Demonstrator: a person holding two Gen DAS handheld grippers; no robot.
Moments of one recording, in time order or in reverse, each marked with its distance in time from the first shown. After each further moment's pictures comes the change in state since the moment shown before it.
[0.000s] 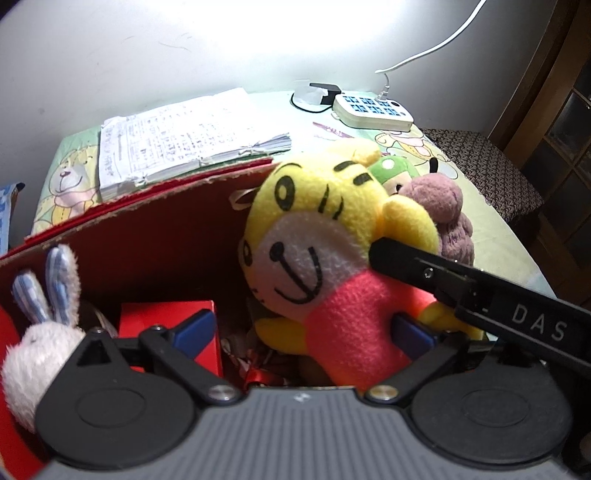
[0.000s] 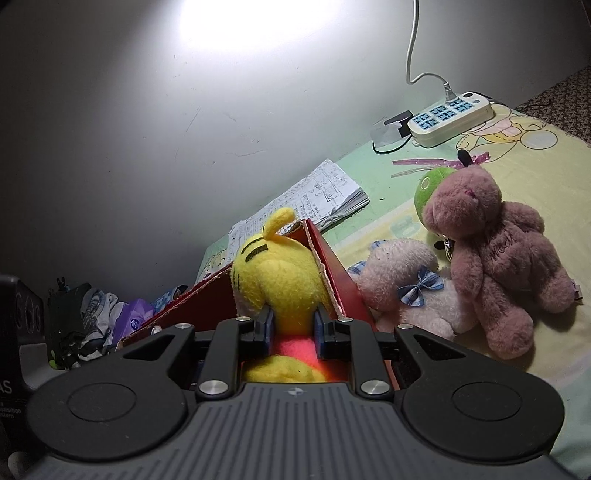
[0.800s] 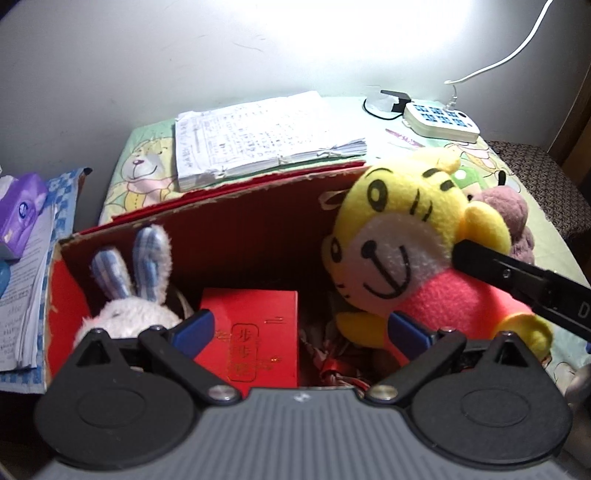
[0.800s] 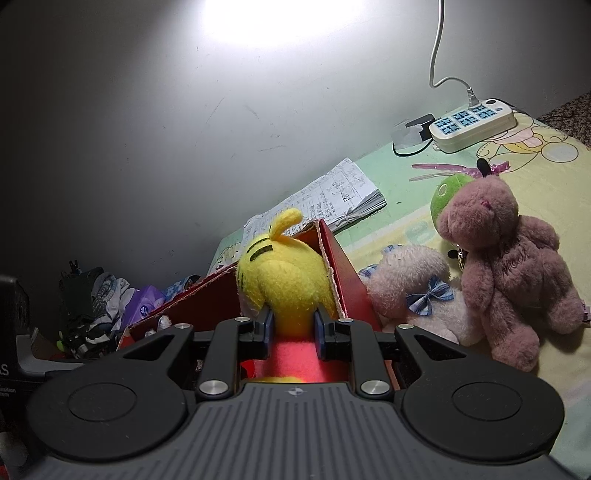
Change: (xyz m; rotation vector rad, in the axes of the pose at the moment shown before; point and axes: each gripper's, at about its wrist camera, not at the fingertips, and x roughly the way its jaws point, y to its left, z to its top) left arm -0.013 0.020 -0.007 -0.089 0.000 0.209; right arm 0.000 0.000 0.005 -0.057 0.014 0.047
